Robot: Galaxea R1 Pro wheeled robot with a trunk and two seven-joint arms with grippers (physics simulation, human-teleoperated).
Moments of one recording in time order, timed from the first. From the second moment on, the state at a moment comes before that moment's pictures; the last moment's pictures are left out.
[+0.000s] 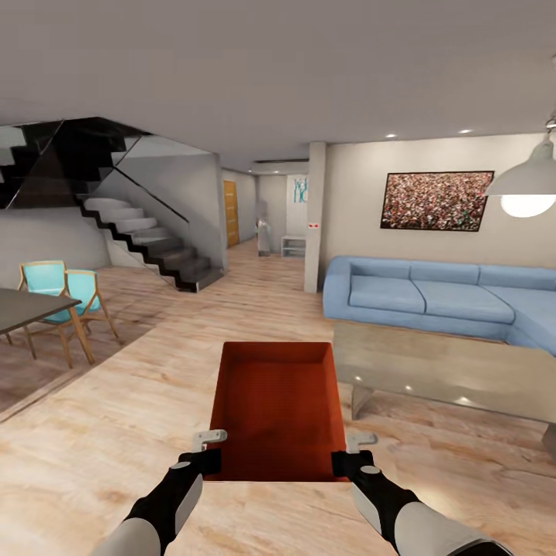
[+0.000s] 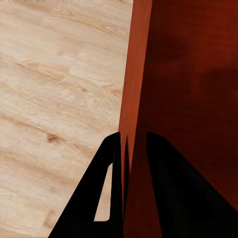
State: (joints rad) left arm -0.57 -0.11 0.09 -0.42 -0.01 0.15 0.11; right arm -0.67 0.08 0.27 -0.16 -0.20 -0.04 -0.13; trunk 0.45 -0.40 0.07
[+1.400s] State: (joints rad) left arm -0.57 -0.11 0.09 -0.42 -0.01 0.15 0.11; right arm -0.67 0.08 0.27 -0.16 -0.20 -0.04 -0.13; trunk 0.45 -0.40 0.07
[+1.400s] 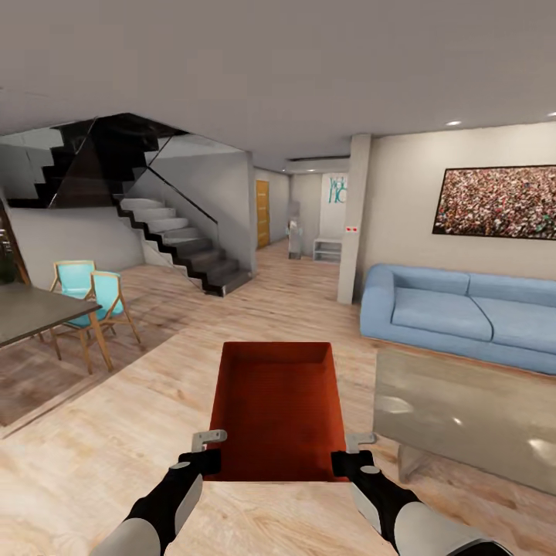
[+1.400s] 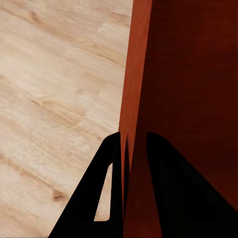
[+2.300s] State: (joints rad) left arm -0.57 -0.11 0.09 -0.42 -0.01 0.14 0.11; right arm -0.67 0.08 0.27 -0.16 -0.20 -0.04 -0.14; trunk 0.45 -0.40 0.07
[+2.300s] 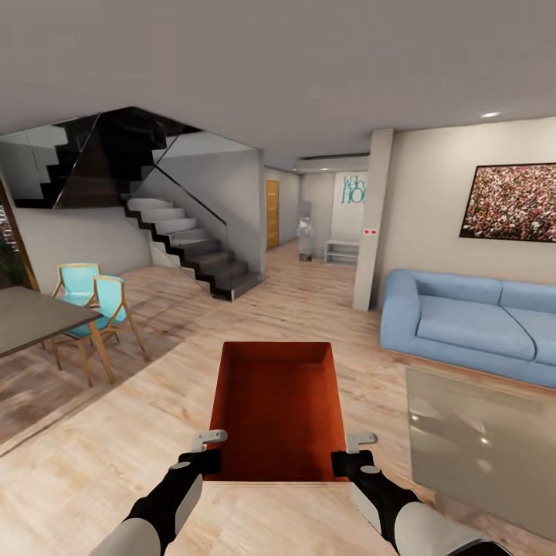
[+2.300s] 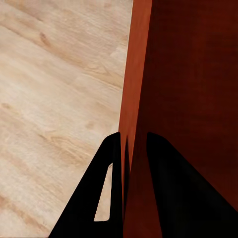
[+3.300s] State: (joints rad) left arm -0.57 -0.11 0.09 -0.42 -0.01 0.14 0.11; right arm -0.67 0.08 0.27 -0.16 -0.20 -0.05 -0.14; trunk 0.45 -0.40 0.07
